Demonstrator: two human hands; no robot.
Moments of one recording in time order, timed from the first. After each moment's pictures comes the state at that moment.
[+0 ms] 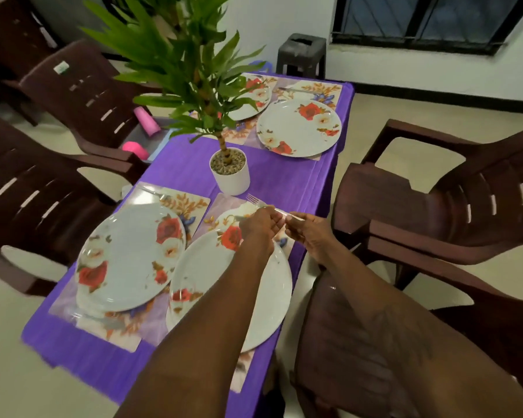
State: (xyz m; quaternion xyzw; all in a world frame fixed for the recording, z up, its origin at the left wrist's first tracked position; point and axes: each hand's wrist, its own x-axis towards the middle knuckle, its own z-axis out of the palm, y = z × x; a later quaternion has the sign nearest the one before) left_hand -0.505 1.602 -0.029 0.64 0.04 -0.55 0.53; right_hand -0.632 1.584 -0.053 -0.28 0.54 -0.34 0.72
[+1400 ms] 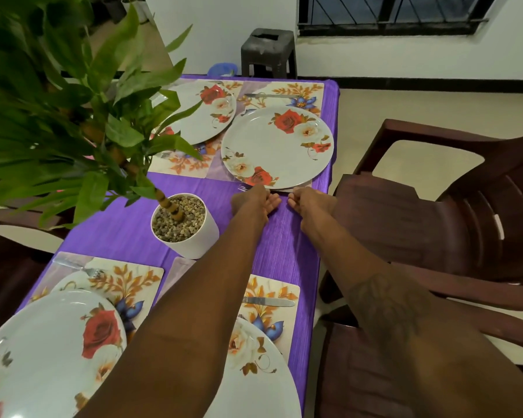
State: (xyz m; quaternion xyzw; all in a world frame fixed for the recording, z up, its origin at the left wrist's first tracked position) left_hand -0.473 1.332 -0.128 0.70 -0.04 -0.49 0.51; right_hand -0.585 1.324 -0.146 -0.11 0.68 -0.46 0.56
